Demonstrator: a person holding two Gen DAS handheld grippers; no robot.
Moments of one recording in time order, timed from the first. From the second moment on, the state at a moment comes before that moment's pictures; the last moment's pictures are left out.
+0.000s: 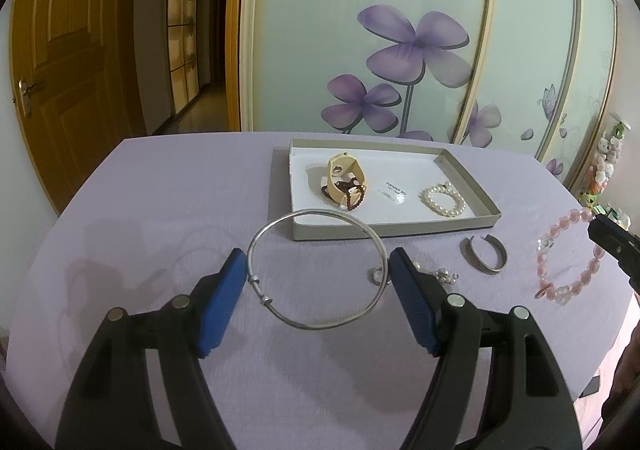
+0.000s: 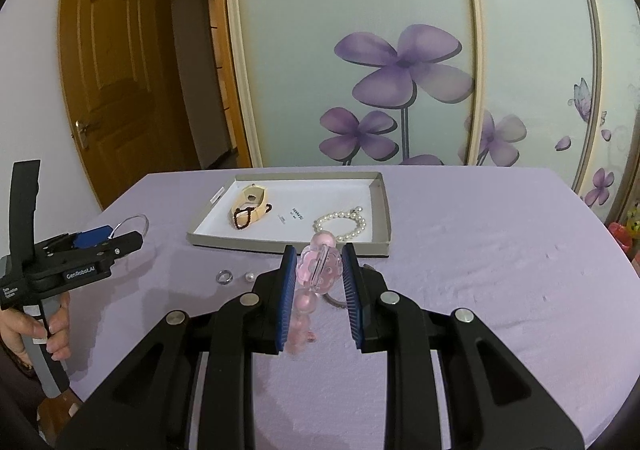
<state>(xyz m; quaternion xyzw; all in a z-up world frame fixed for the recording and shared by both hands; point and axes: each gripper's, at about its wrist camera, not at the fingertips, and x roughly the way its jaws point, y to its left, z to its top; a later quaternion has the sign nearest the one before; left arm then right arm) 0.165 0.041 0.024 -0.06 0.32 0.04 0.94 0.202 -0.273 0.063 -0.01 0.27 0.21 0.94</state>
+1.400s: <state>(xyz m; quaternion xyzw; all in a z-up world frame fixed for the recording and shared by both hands) 0.387 0.042 -0.001 -0.07 0.34 0.03 0.94 0.346 -0.223 0.049 -0.01 0.29 0.24 0.93</state>
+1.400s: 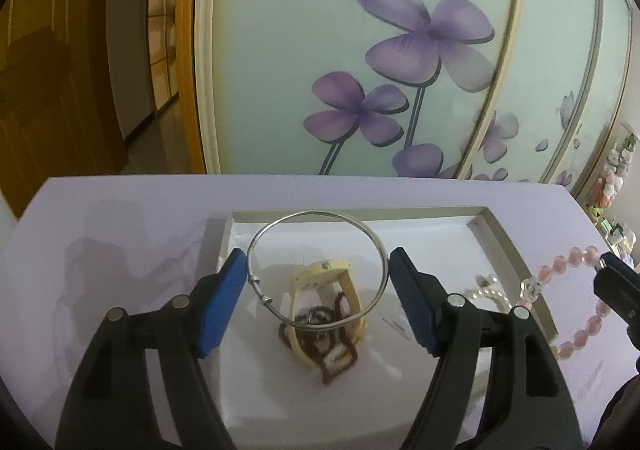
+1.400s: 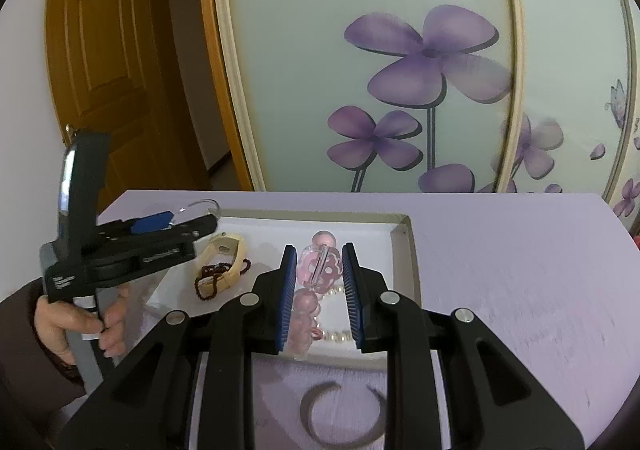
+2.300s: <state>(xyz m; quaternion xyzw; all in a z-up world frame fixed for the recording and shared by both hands) 0.411 0.045 -0.018 -0.08 0.35 0.02 0.93 0.370 -0.211 0.035 -0.01 0.31 0.24 0.92</state>
